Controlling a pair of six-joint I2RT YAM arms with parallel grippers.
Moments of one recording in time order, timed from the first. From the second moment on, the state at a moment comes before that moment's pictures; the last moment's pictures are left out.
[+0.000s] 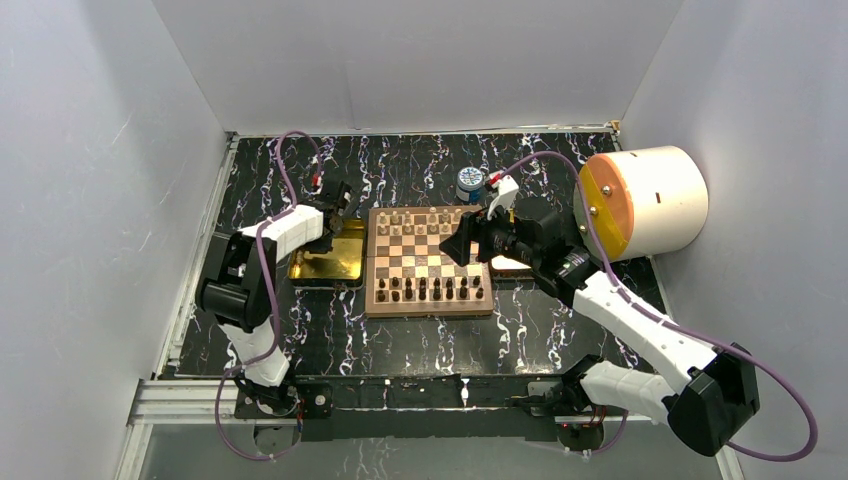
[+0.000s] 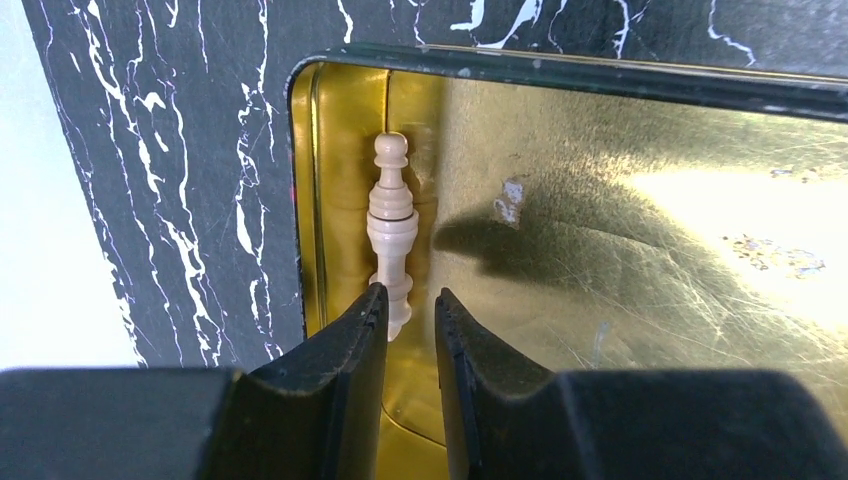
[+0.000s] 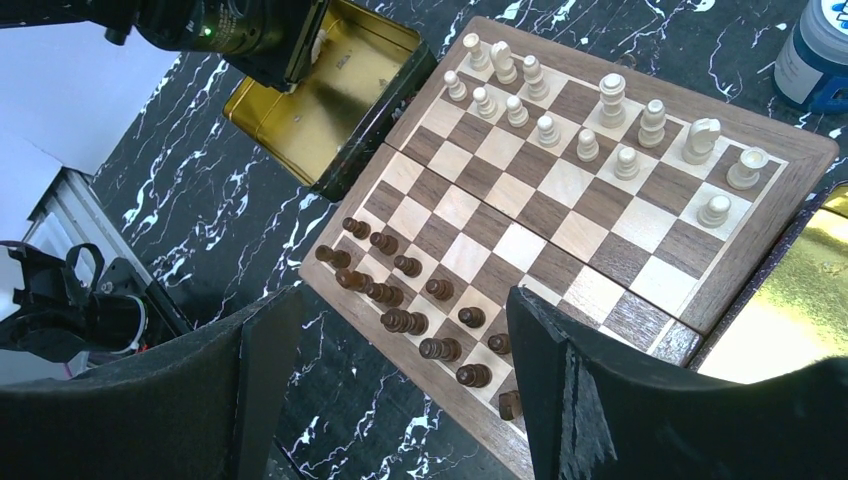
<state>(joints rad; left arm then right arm) -0.30 1.77 1.12 -0.58 -0.58 -0.13 0.67 1.07 0.84 -0.13 -0.22 0.36</state>
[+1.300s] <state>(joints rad) -0.30 1.85 1.14 -0.61 -0.60 -0.13 0.67 1.04 0.80 -0.11 -0.21 0.36</state>
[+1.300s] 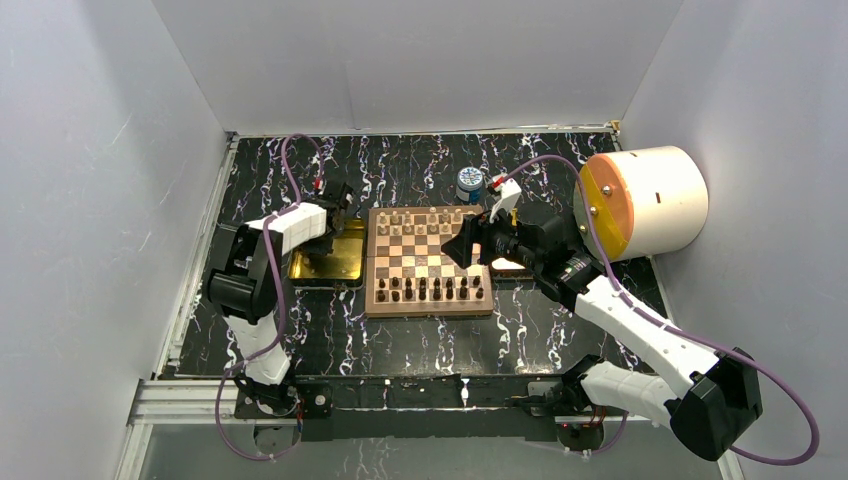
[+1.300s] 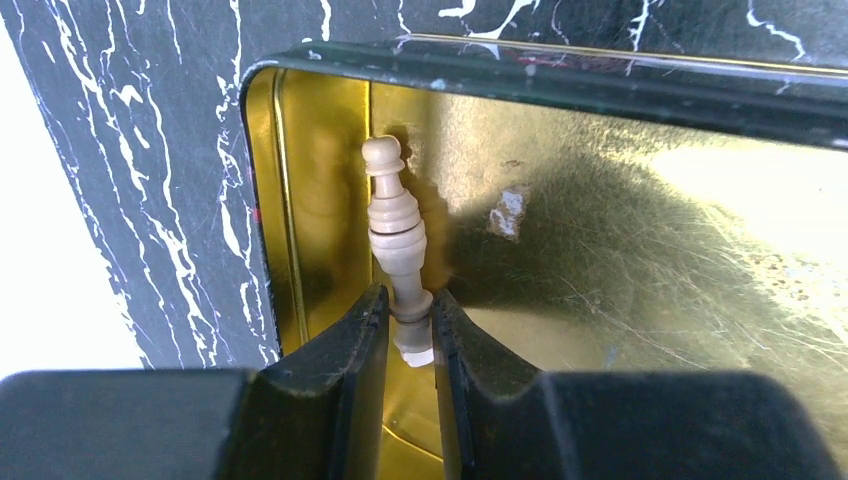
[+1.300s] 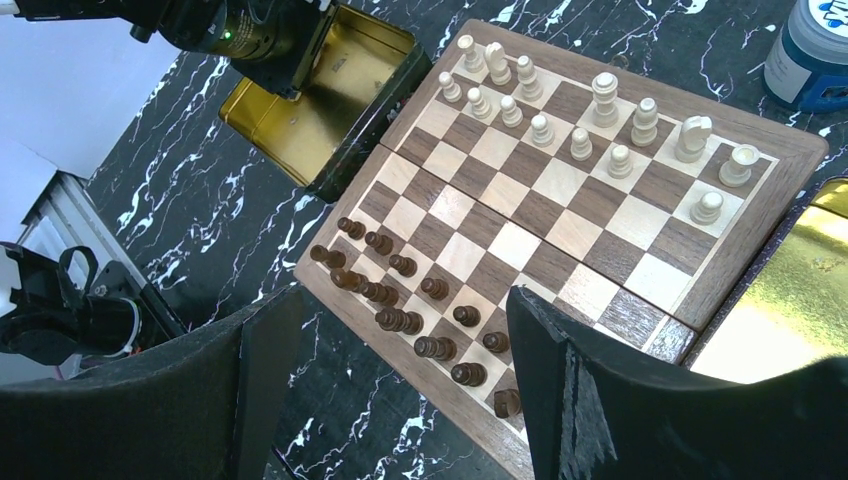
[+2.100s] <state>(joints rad) -0.30 1.82 1.16 -0.63 -0.44 -0.20 0.67 1.05 0.79 -0.09 -0.21 0.36</state>
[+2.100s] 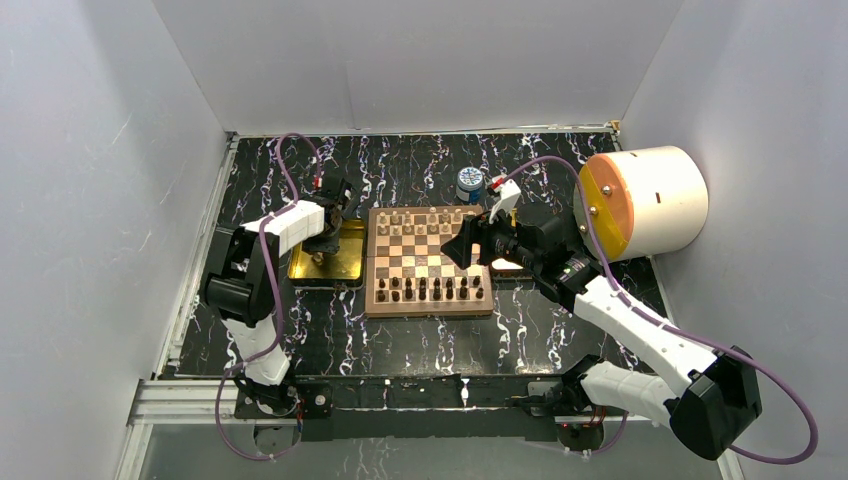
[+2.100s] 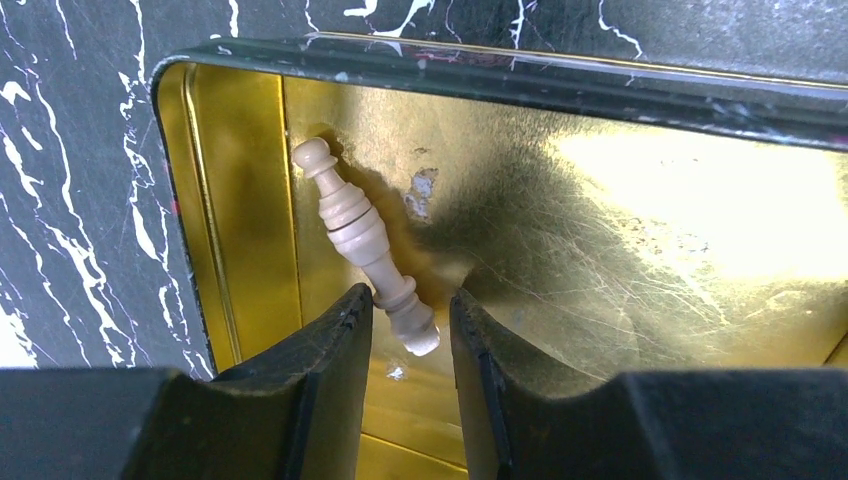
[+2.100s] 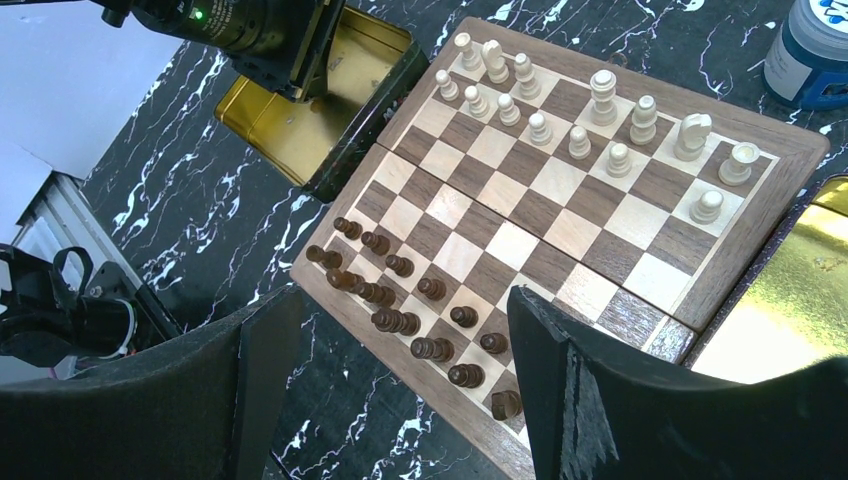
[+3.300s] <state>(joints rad) -0.28 1.79 1.14 -0.62 -0.34 -0.36 0.67 1.08 0.79 -0.09 -0.22 0.34</state>
